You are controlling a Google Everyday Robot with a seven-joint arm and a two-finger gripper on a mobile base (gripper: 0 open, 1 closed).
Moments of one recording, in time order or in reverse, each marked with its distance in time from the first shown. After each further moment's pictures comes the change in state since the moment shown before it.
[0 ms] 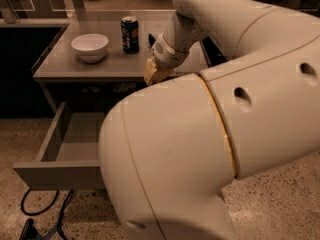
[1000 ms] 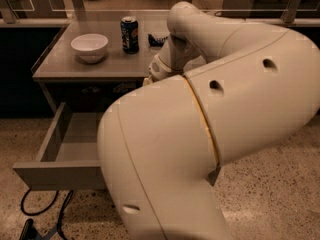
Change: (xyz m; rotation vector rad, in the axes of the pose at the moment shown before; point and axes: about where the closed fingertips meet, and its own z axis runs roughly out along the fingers) arm 0.027 -0.003 0.056 -0.068 0.103 0.015
